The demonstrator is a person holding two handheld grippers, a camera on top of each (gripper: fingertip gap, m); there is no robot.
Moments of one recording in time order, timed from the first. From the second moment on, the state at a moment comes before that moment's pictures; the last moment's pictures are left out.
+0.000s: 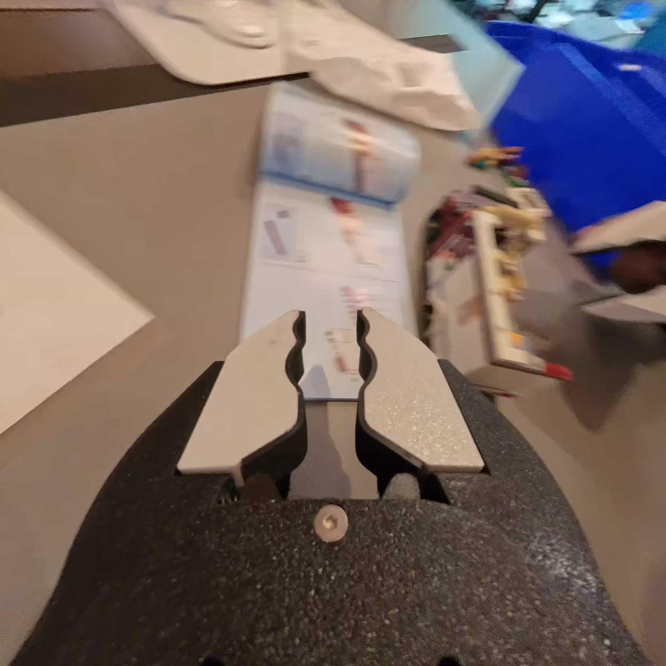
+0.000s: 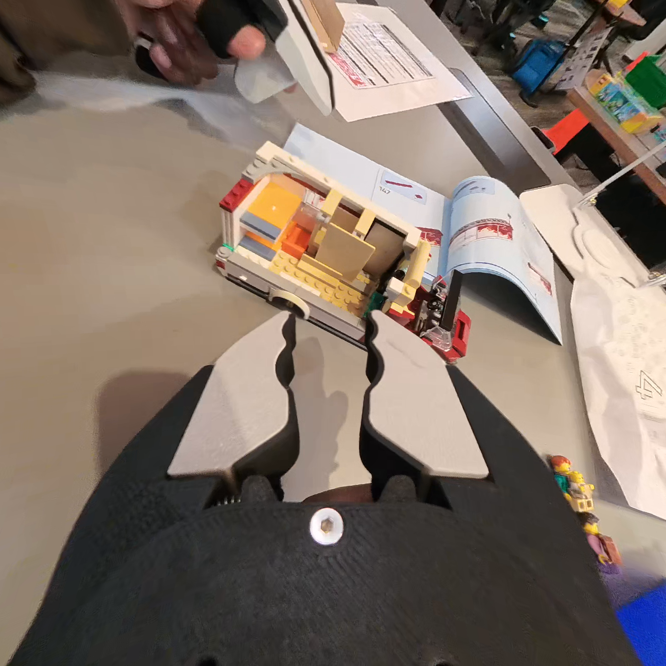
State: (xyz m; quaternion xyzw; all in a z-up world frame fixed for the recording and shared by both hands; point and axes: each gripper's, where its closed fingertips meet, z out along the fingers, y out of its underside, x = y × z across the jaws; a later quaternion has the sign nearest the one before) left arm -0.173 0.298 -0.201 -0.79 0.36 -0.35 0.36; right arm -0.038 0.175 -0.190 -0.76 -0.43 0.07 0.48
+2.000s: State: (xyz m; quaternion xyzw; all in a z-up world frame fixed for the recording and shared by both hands) left arm -0.197 0.294 -0.242 -0.79 0.46 -0.24 0.33; right arm -0.142 0.125 -0.238 -0.71 -0.54 0.10 0.43
